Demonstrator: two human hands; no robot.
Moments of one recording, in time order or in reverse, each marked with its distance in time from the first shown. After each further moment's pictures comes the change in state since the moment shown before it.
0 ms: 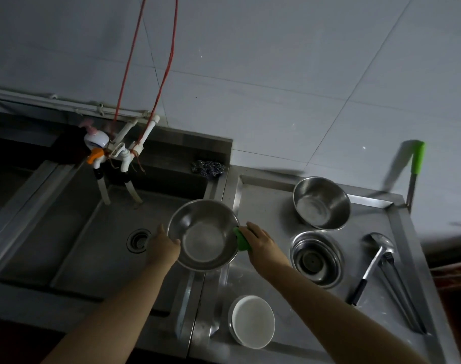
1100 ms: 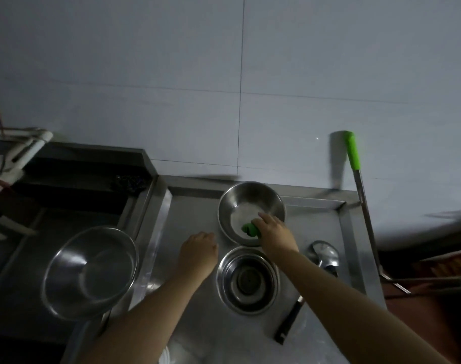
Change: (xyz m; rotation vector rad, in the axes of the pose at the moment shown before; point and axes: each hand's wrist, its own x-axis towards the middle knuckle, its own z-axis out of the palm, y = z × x) left_hand -0.068 0.277 0.248 0.507 0.022 0.628; right_hand 0.013 0.333 -0.097 -0.062 -0.099 0.178
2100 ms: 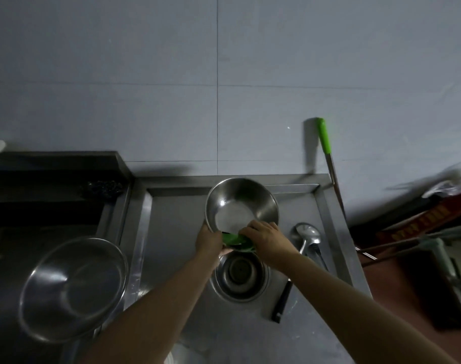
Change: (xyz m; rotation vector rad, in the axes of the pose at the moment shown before) left_hand 0.019 0.060 -0.004 -1.642 -0.232 -0.756; right_hand -0.052 -0.018 -0.009 -0.028 -0.043 -0.115
